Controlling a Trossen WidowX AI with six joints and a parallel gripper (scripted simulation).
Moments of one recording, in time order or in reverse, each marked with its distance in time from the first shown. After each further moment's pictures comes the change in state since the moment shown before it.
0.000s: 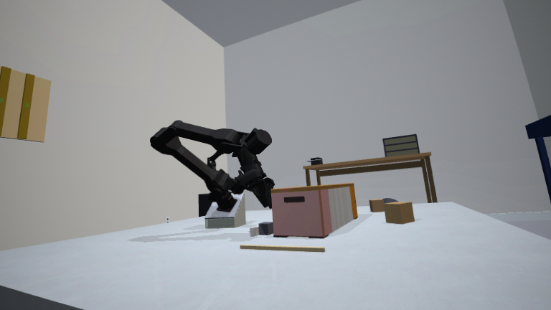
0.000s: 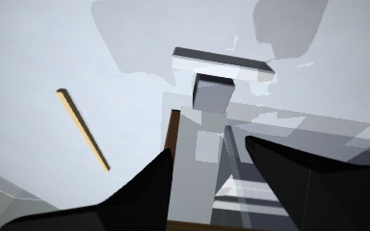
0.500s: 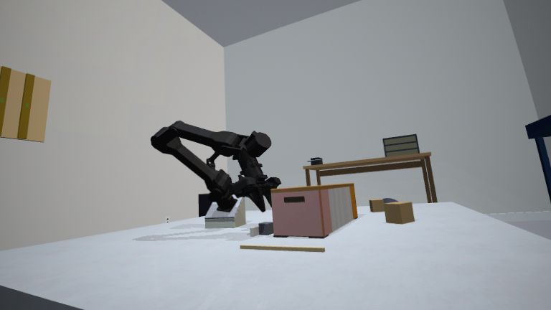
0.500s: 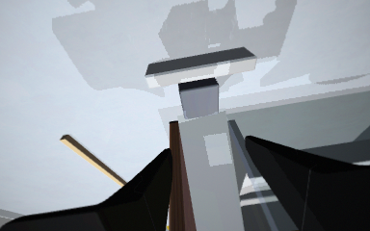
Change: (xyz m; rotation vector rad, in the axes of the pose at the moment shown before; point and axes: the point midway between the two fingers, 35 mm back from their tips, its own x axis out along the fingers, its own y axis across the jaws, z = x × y) arm 0.008 -0.003 0.003 0.320 0.005 -0.004
